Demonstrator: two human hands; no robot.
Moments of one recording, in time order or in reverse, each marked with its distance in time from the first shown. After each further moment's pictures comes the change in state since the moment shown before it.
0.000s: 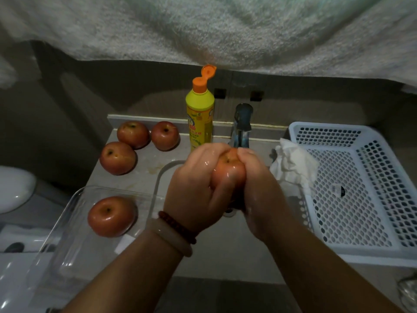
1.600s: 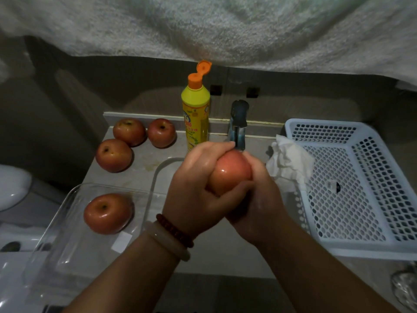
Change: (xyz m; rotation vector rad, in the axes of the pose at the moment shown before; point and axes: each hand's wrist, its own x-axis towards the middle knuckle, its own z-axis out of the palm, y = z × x) left_hand -0.012 -0.001 0.006 -0.072 -0.019 -0.007; right_hand -0.008 0.015 -0.008 0.468 -0.088 0.170
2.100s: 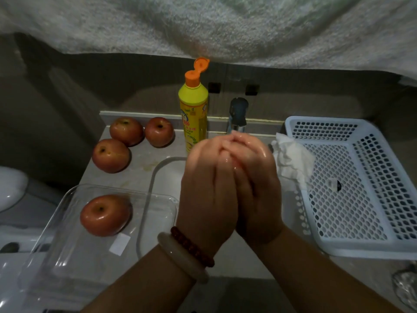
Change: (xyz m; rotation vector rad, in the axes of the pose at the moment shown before) left_hand -0.013 0.004 0.044 0.137 0.216 -0.244; right_hand 0.015 0.006 -0.010 -1.079 -0.007 -1.216
